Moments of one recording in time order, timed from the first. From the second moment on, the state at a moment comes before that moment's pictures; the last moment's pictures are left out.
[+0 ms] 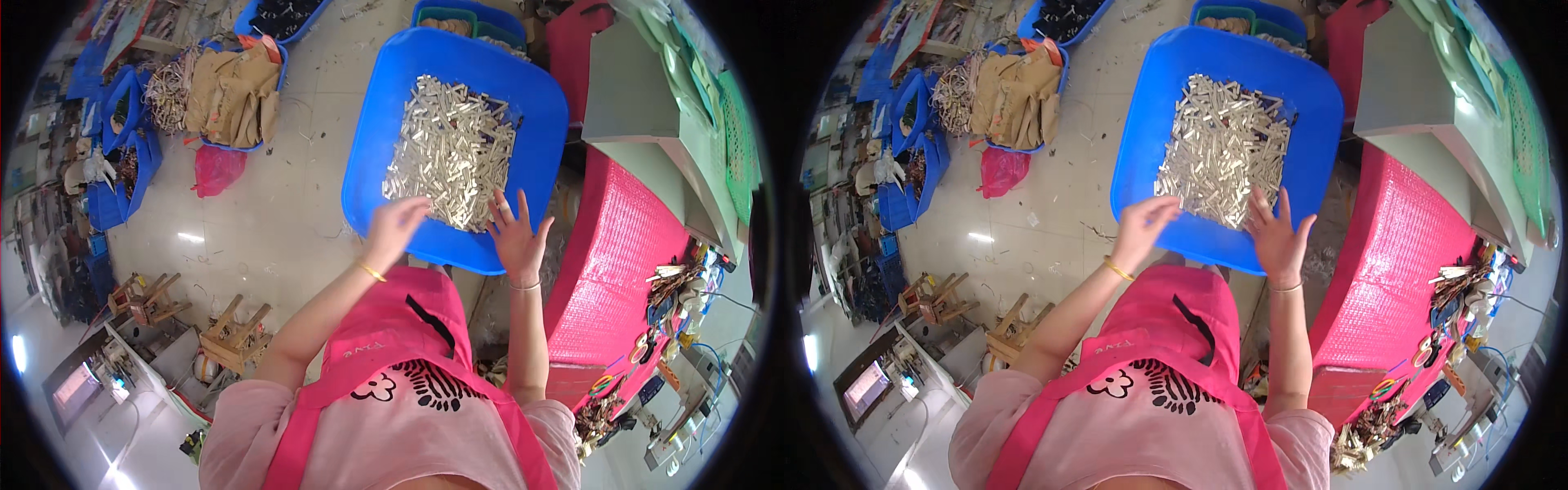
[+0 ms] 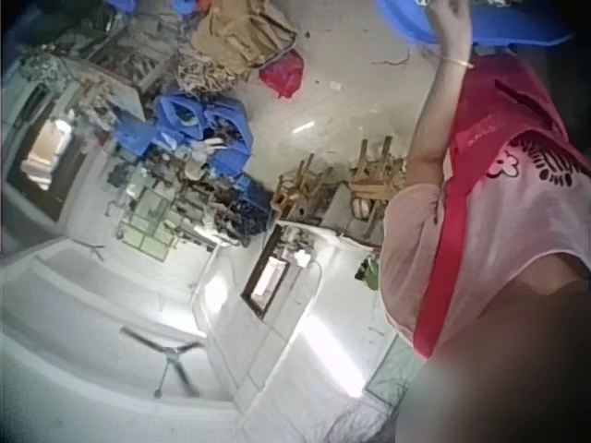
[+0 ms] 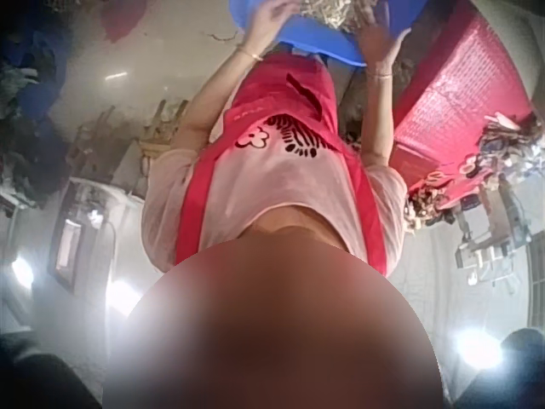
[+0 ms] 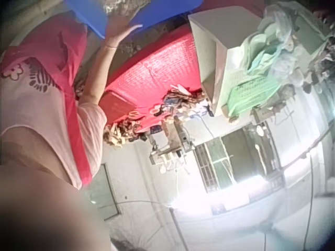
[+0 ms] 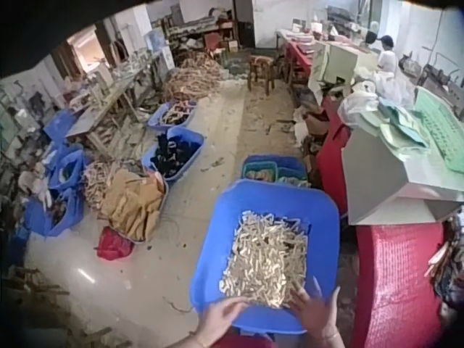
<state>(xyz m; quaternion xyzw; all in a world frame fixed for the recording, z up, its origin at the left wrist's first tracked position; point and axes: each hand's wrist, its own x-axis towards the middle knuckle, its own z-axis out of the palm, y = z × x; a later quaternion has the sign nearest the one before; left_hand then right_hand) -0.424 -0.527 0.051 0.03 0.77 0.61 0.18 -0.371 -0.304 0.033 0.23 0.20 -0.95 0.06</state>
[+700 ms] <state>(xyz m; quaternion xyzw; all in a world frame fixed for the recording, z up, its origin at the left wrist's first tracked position) -0.447 -0.471 0.184 0.05 0.82 0.57 0.00 -0.429 -0.353 0.152 -0.05 0.60 -0.80 0.04</state>
